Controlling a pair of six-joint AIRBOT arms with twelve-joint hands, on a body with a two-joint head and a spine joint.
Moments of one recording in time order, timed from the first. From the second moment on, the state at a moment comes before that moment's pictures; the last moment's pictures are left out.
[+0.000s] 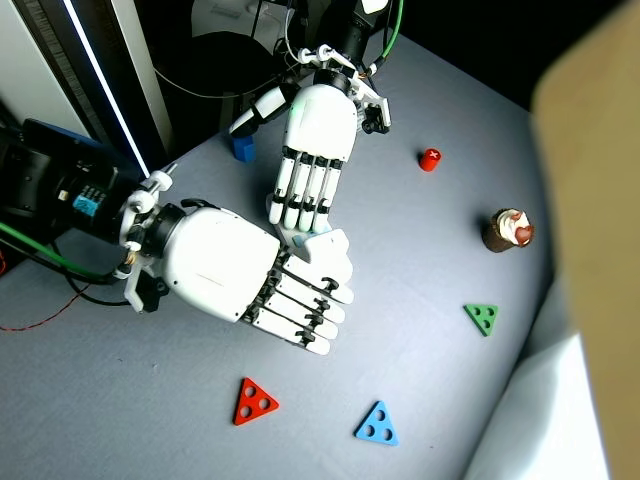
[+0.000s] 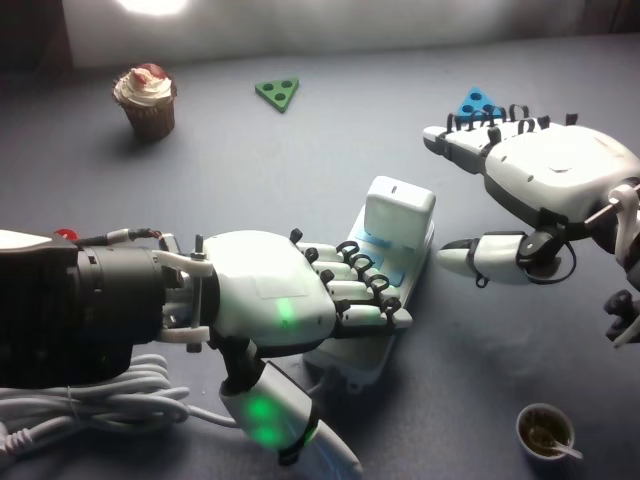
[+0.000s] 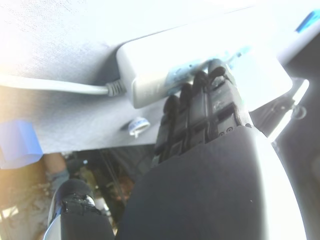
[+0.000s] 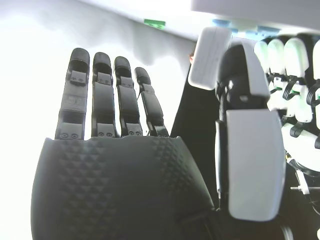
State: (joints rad) left arm 0.65 -1.10 1.02 1.19 -0.23 0.02; right arm -0.40 -1.14 0.98 0.85 0.74 -1.62
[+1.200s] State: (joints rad) left arm 0.66 -1.09 1.02 1.19 -0.24 0.02; right arm -0.29 -1.17 0.98 1.18 0.62 -1.64
